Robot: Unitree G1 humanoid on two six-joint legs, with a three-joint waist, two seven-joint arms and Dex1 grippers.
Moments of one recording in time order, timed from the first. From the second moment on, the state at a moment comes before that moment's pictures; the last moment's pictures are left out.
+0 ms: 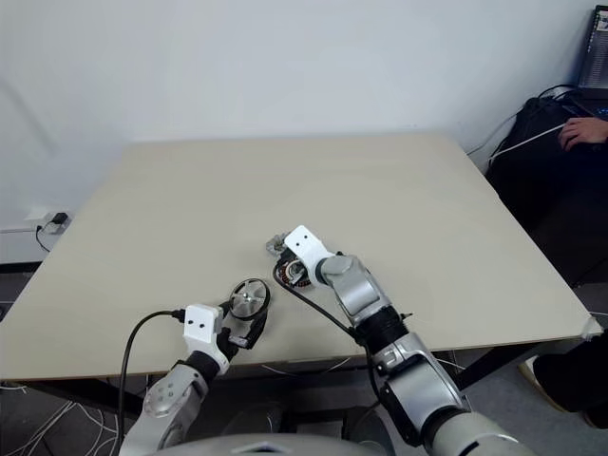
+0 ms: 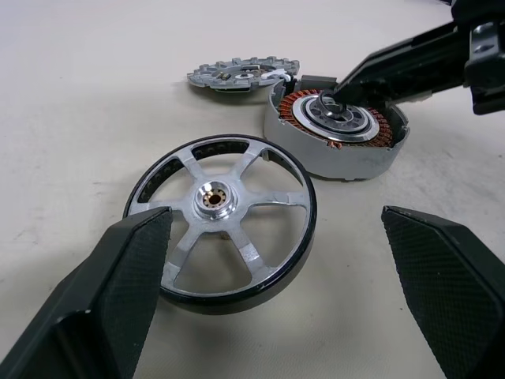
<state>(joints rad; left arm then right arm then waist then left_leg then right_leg) 0.37 0.14 -0.13 -0.20 -0.16 0.10 -0.29 -0.57 -0.07 0.38 0.35 -0.12 0.73 0.46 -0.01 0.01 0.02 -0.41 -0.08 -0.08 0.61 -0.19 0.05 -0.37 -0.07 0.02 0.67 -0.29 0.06</state>
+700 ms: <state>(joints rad) 0.38 0.14 -0.13 -0.20 -0.16 0.10 -0.29 -0.58 -0.09 0.36 0.37 -0.10 0.75 0.48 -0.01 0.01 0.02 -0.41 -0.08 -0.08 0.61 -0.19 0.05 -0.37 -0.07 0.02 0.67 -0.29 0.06</state>
